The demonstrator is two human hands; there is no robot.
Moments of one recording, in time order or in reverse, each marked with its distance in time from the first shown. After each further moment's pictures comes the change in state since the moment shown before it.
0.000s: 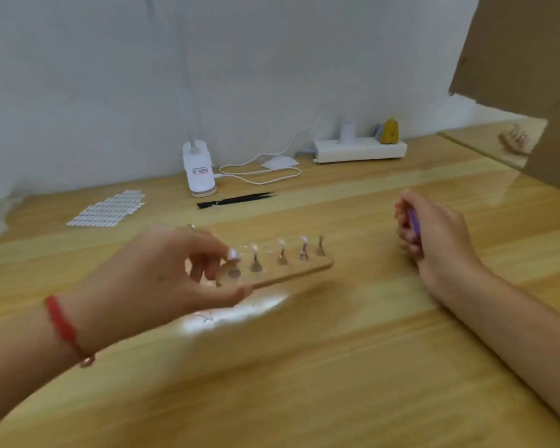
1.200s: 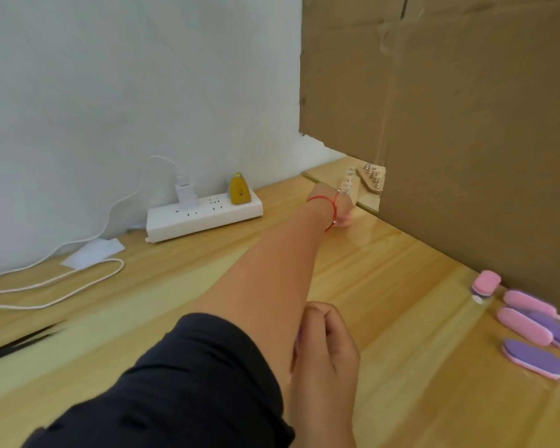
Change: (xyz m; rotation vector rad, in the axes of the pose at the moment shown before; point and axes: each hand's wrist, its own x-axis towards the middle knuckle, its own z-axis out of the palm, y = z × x) left_hand 0.444 0.231 0.257 -0.819 -0.477 -0.352; right_hand 0.037 0.009 -0.026 0.235 0.438 -0.009
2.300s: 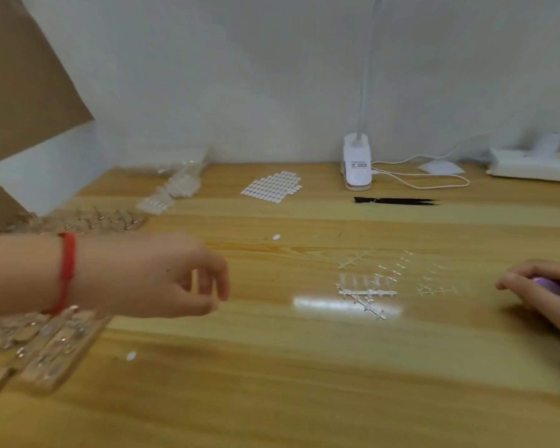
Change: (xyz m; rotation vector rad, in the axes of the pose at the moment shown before) left_hand -0.628 -0.233 -0.311 0.987 0.105 -0.312; right_hand -0.070 0.034 0.028 -0.994 -0.993 -0.431
